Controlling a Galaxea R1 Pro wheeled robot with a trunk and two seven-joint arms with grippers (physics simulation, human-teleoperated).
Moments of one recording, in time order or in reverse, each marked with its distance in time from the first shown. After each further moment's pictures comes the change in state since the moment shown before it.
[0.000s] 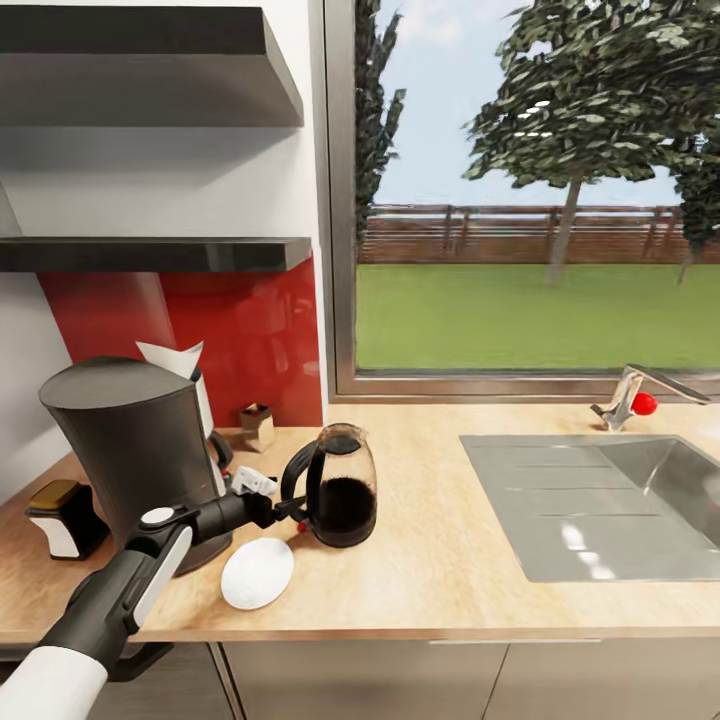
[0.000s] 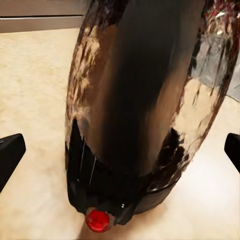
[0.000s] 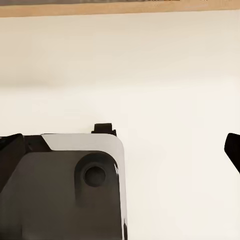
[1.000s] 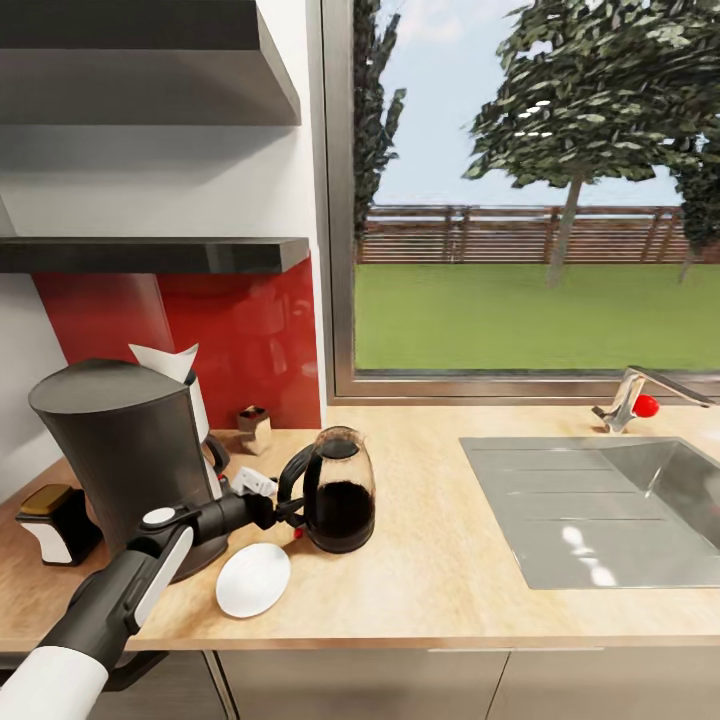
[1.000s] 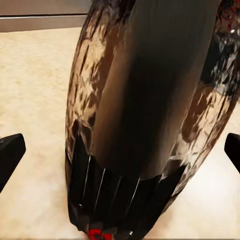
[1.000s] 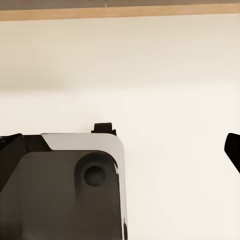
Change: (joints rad) left arm 0.000 0.000 -0.006 0.004 0.000 0.000 0.001; right arm 0.000 0.000 0.000 0.001 0.000 0.000 0.000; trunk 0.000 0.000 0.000
